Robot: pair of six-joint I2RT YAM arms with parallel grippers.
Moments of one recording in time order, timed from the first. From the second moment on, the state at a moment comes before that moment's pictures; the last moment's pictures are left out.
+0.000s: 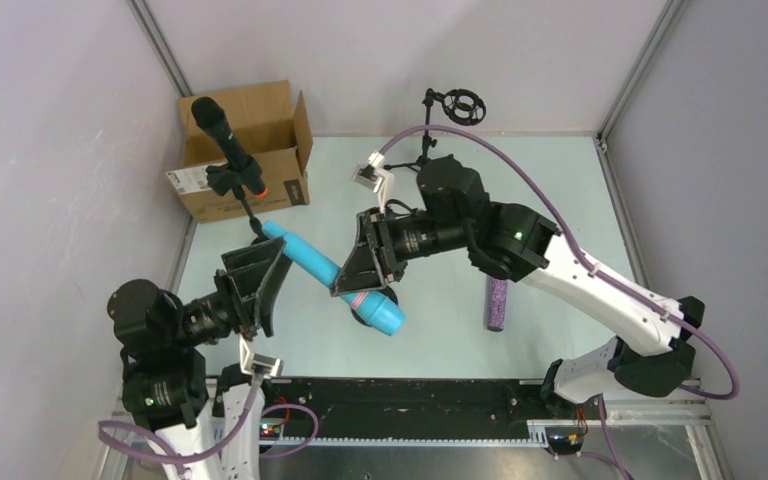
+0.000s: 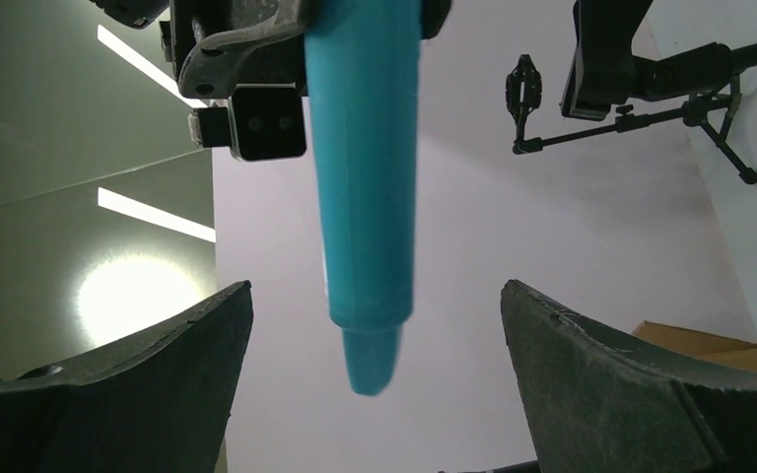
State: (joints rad) left arm 0.26 0.42 1.09 -0.78 1.37 1.95; right arm 1.07 1.42 1.72 -0.58 -0.57 0.71
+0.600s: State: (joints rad) left arm 0.21 0.47 1.08 -0.78 1.32 2.01; right arm 1.11 1.54 1.77 -0.56 -0.57 0.75
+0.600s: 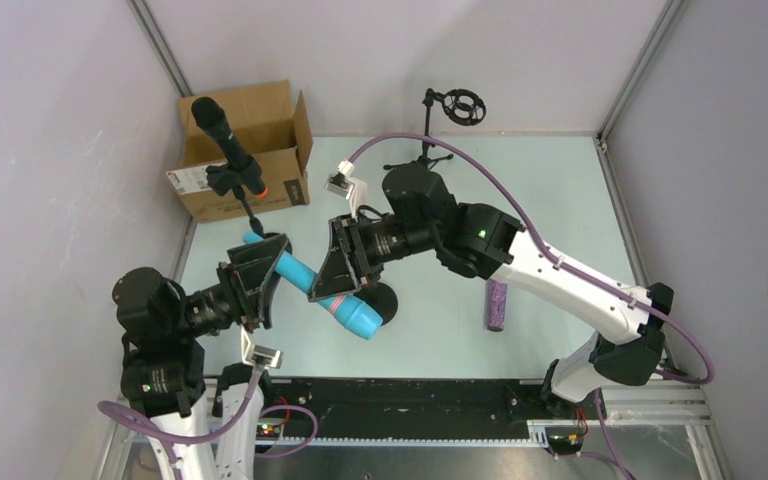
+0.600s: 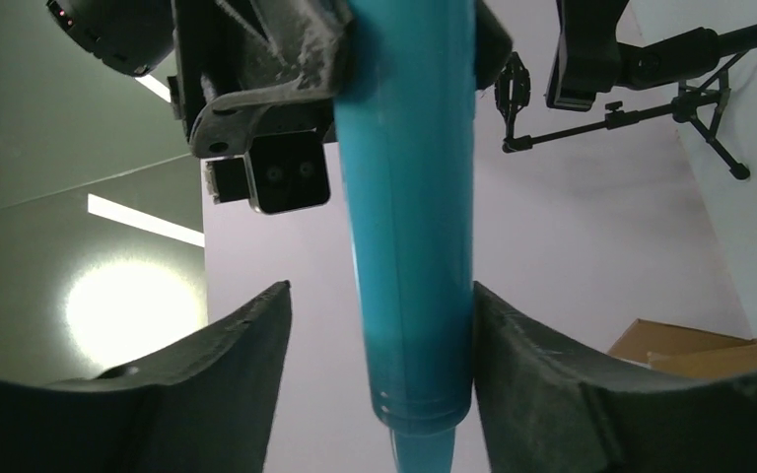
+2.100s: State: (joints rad) left arm 0.20 0.57 1.25 -0.72 1.15 0.82; right arm 0.72 1.15 1.73 -0.39 -0.39 0.58
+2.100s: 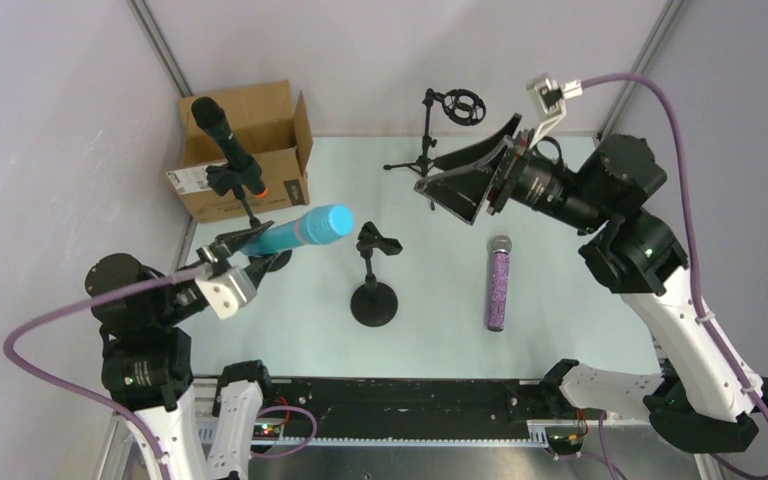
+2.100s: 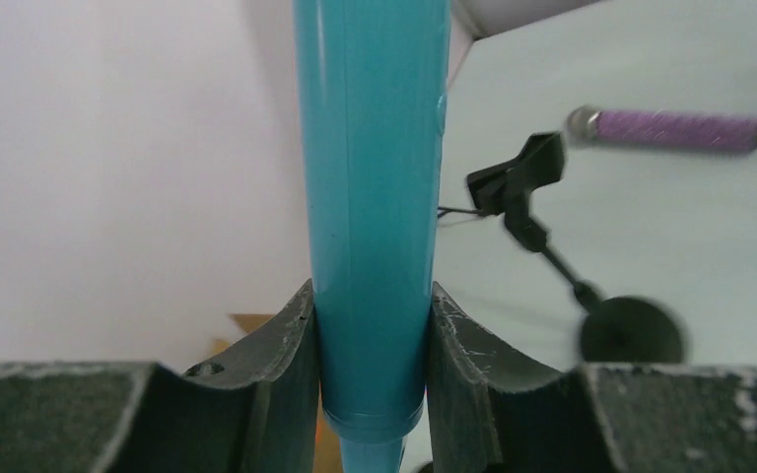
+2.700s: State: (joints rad) left arm 0.11 0.56 1.13 -0.10 1.04 -0.42; right arm 1.00 1.22 1.44 0.15 -0.48 0.47
